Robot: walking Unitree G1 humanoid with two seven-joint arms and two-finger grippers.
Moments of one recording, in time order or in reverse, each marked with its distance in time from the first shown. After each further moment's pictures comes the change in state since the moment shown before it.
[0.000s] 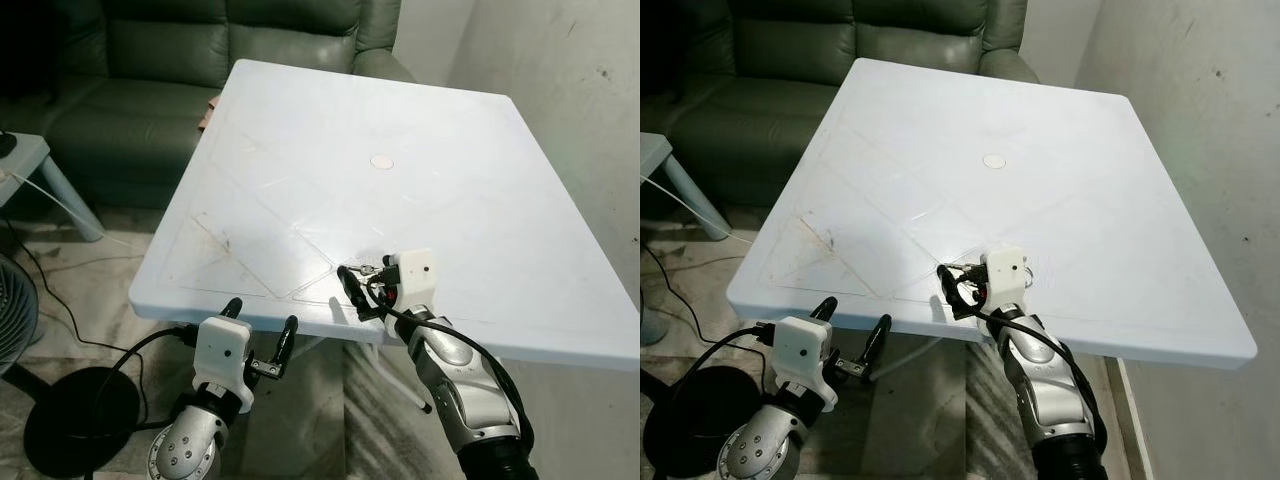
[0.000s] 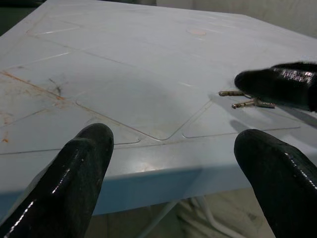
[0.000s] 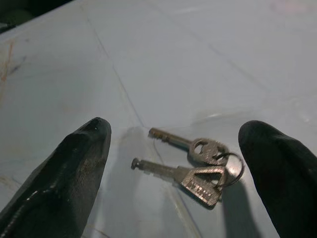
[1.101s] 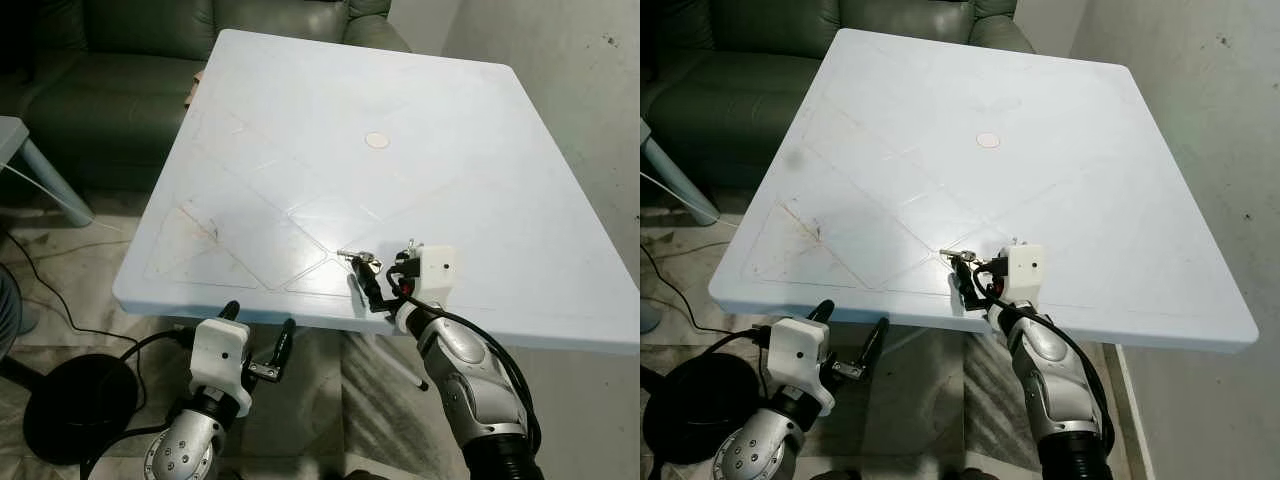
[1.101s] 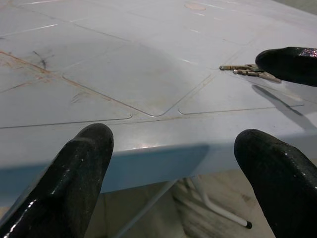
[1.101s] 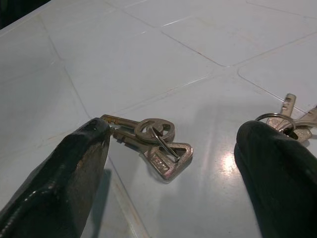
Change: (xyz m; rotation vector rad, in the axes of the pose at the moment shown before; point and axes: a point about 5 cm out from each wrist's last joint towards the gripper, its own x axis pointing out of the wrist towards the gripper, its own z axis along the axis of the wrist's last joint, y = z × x) left arm -0.003 0.000 0.000 -0.005 0.026 0.009; right arm -0.005 -0.018 0.004 0.107 -0.053 -0.068
